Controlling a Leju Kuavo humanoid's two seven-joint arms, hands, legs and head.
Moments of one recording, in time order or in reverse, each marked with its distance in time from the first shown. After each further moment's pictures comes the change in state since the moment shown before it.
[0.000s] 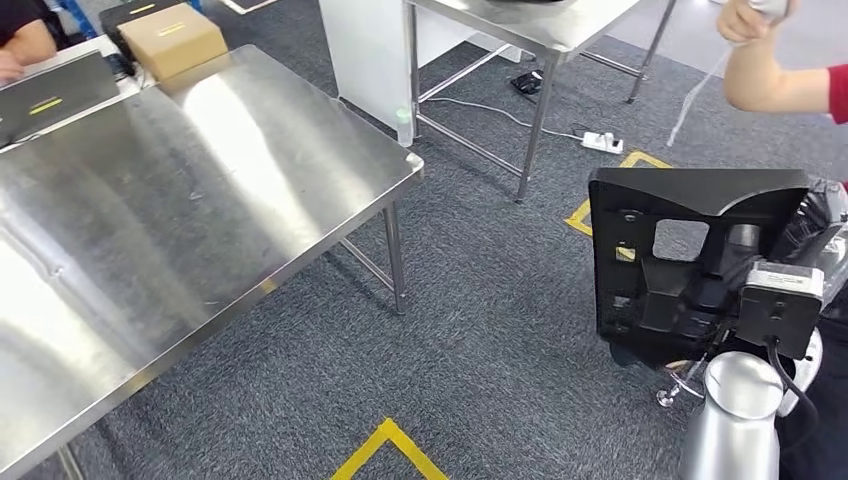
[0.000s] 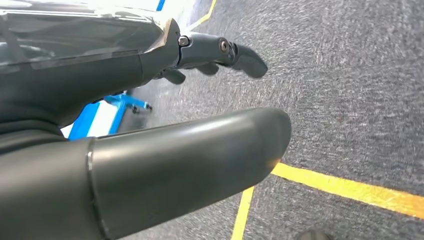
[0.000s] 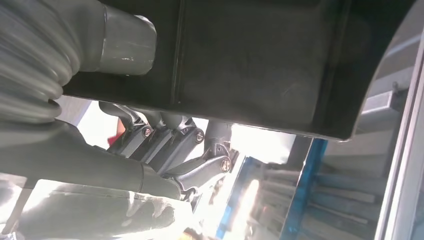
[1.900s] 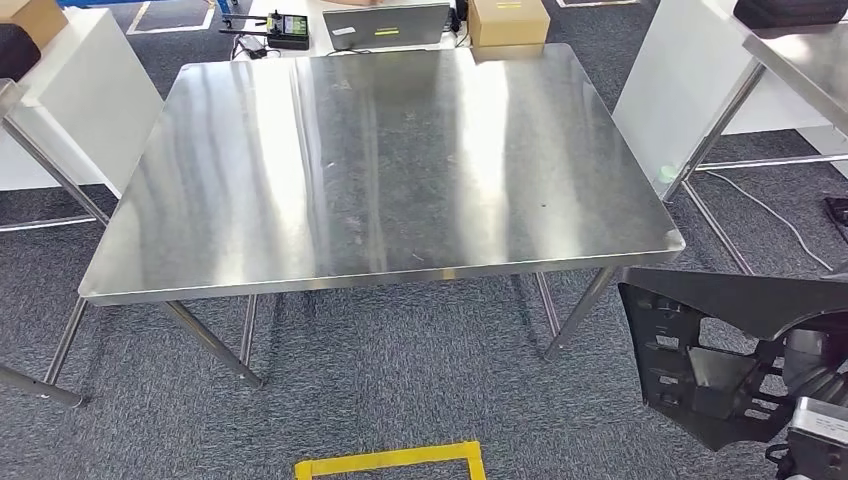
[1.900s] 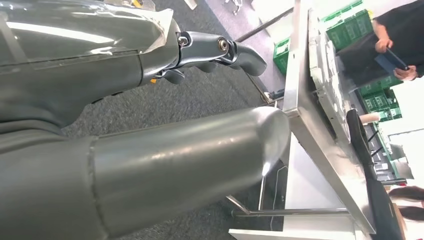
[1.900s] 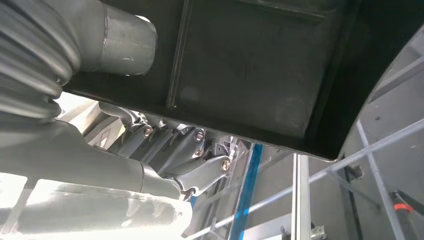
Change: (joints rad) left arm -0.035 0.272 0.185 -0.676 0.249 -0.519 -1.070; right arm 0.334 0.091 -0.201 -0.333 -0.019 0.113 -0.090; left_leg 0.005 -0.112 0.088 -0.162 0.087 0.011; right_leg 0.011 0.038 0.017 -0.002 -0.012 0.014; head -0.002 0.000
